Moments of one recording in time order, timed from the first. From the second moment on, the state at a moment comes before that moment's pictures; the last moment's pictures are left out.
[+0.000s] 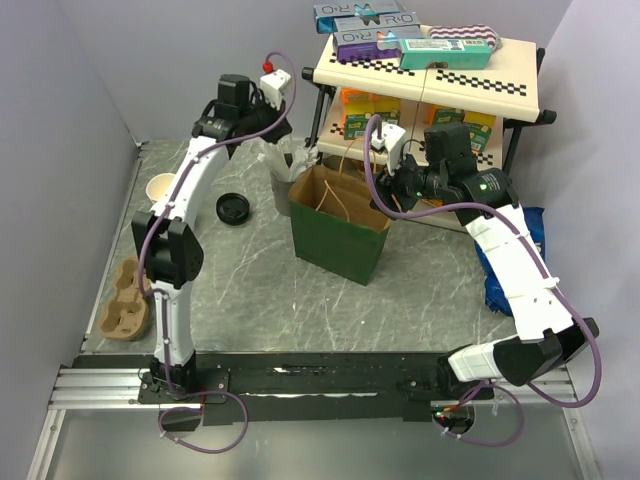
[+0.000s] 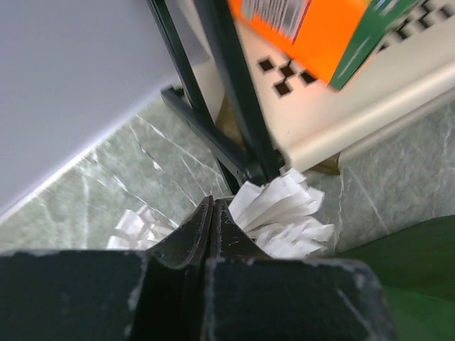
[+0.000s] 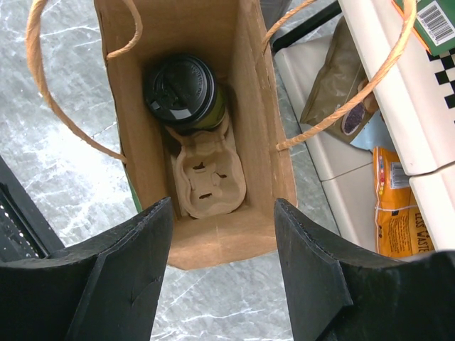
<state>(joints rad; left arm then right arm) -0.29 2.13 2.21 -0.50 0.48 0.17 0.37 1.36 1.67 -0.95 -0.38 -0.43</state>
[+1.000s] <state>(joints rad) -0.29 1.69 2.21 -0.42 0.56 0.13 0.37 1.33 1.67 -0.91 -0.31 -0.41</state>
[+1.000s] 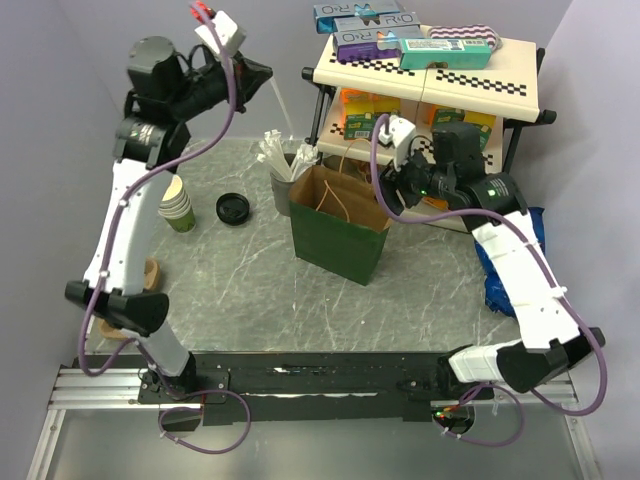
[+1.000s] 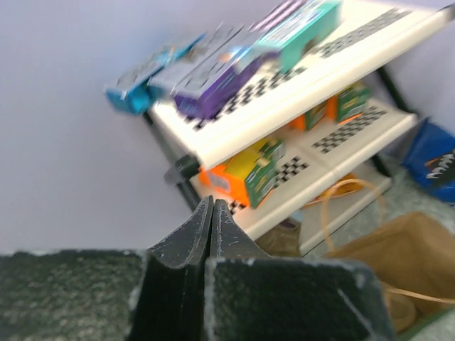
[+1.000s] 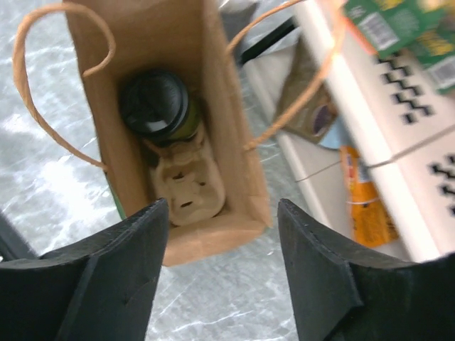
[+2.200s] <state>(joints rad) -0.70 1.66 1.95 -0.43 0.72 0.16 0.33 0.92 1.45 -0.75 -0.15 -0.26</state>
